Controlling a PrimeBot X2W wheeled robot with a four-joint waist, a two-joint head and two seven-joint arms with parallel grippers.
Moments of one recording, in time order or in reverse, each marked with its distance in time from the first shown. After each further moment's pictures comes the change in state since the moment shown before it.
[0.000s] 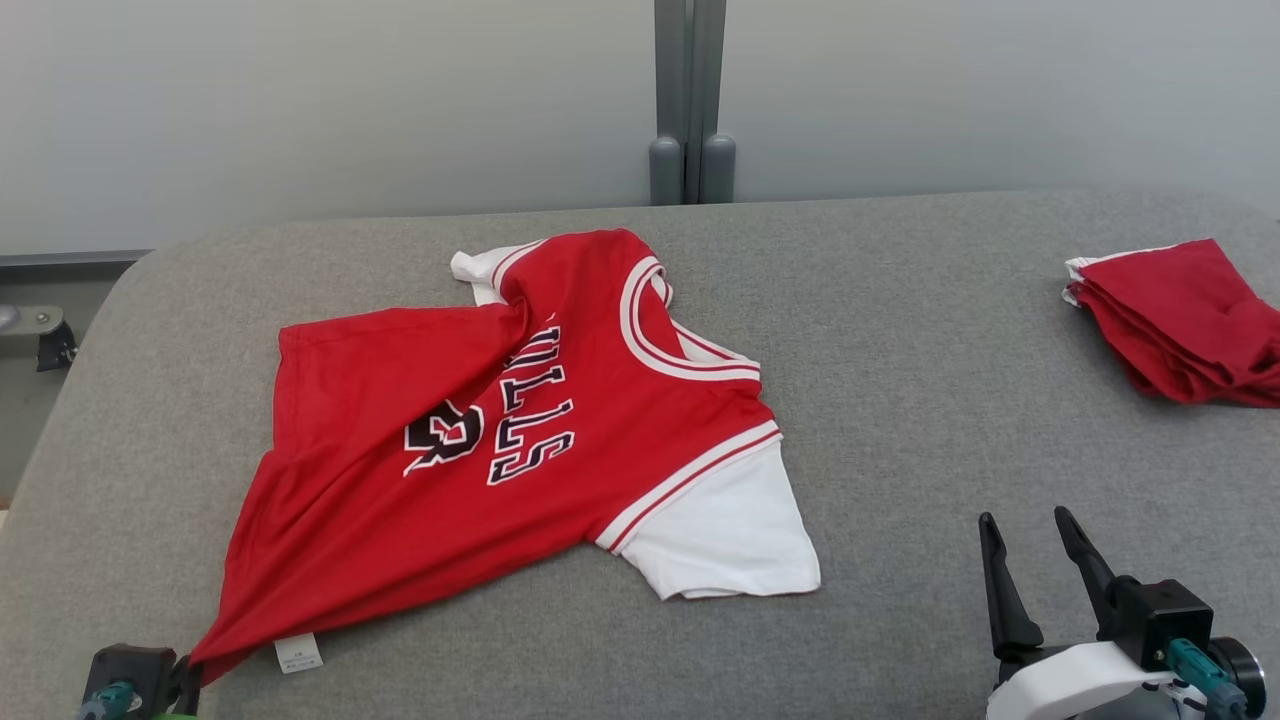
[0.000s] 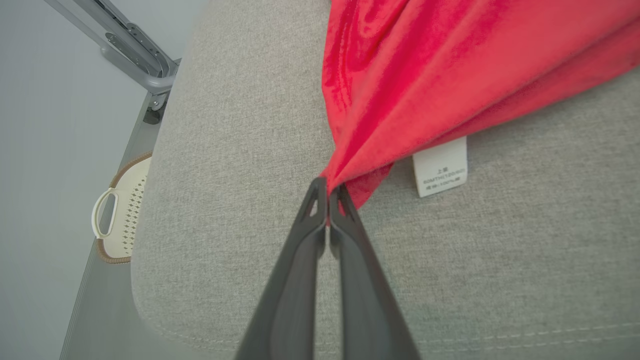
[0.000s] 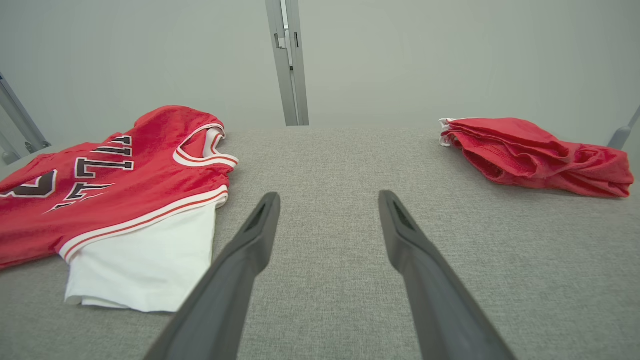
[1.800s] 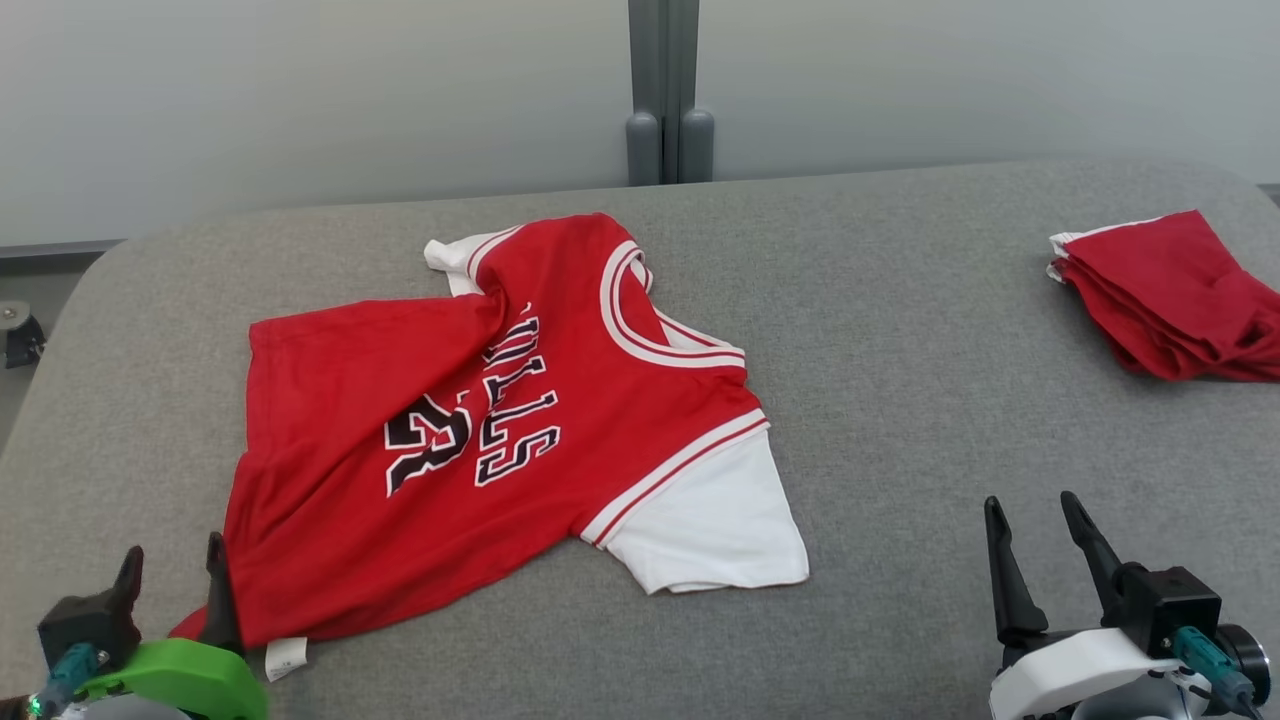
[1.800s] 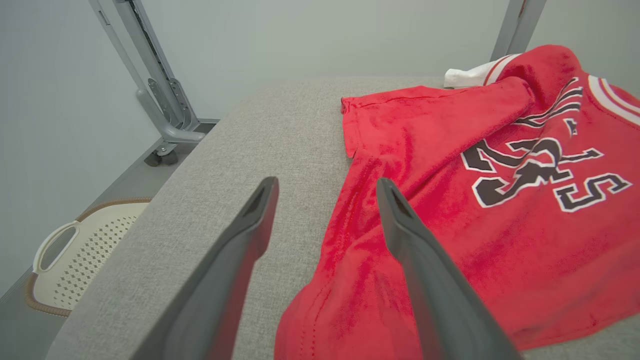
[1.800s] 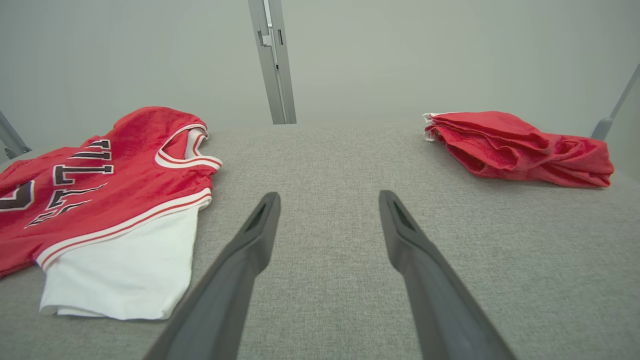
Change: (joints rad) left arm -0.166 -0.131 0.083 0.133 -0.130 0.071 -0.294; right arm -0.024 -0.001 -0.008 0.001 0.007 0.000 0.000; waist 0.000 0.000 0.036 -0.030
